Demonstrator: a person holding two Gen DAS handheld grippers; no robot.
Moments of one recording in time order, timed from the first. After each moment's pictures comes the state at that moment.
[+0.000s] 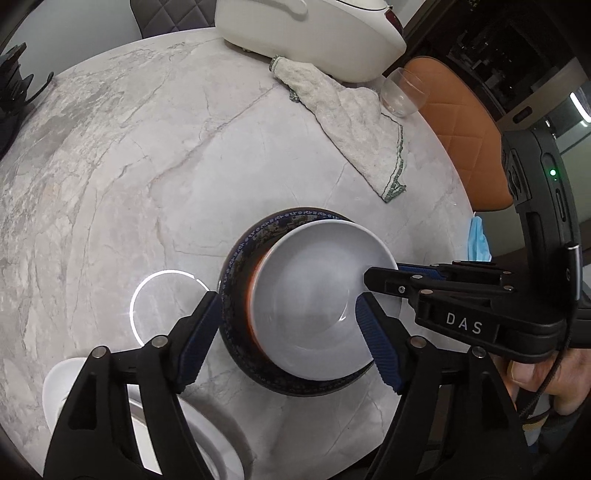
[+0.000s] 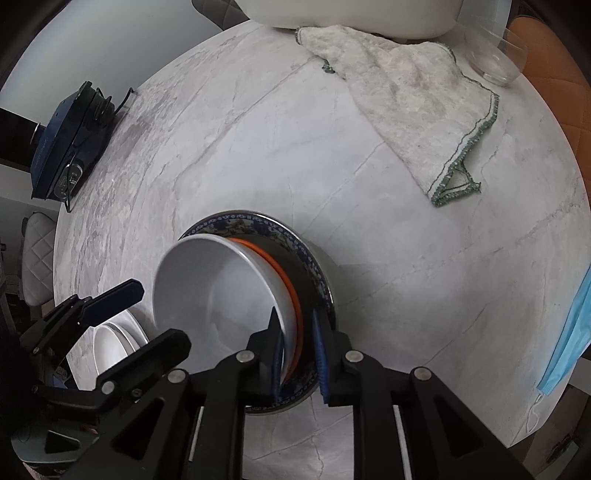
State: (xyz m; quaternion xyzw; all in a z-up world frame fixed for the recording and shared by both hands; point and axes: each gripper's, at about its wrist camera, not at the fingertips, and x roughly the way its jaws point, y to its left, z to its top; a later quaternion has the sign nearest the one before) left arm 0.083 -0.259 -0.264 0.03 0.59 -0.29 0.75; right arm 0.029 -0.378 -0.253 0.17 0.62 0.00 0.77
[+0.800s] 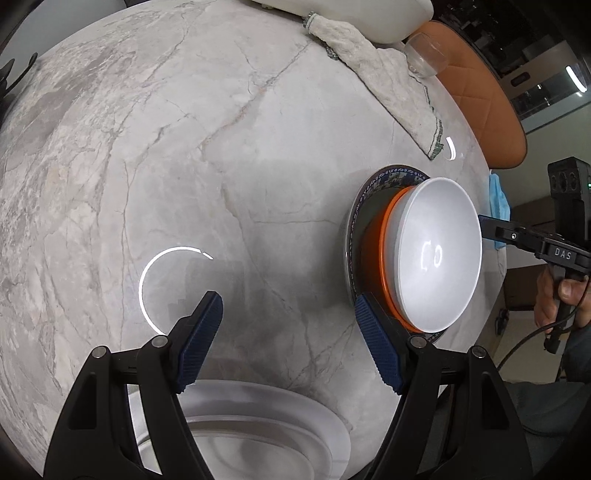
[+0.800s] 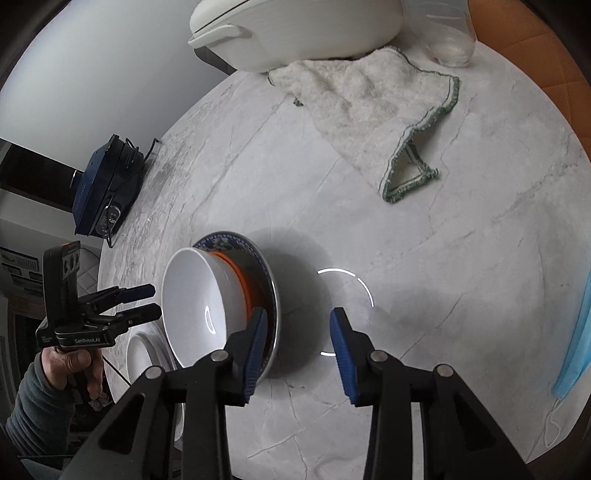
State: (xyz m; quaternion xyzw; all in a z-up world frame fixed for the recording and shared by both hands) left arm 0.128 -0.190 -0.308 0.08 0.64 -0.33 0.69; right arm -0.018 -0.440 -0.256 0.26 0.55 0.04 0.79
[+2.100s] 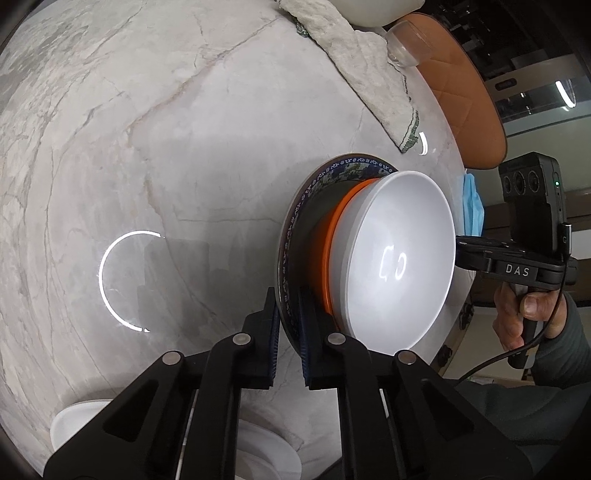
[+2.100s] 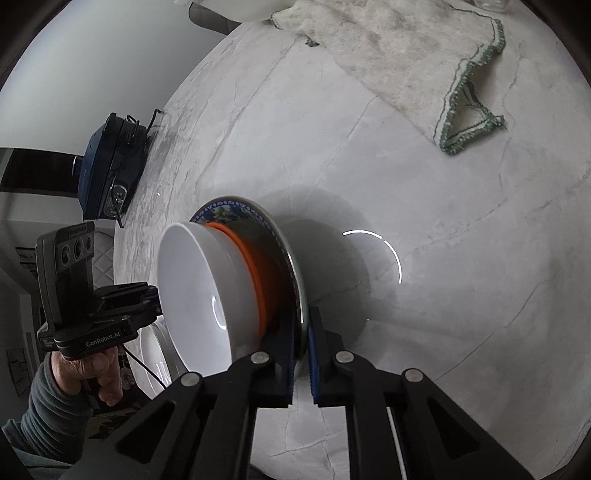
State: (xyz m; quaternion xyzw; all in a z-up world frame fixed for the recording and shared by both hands) left arm 0.127 -0.229 -0.328 0.02 0.67 -0.36 0.65; right arm 0.010 -0.421 -0.297 0.31 0.59 0.10 0.74
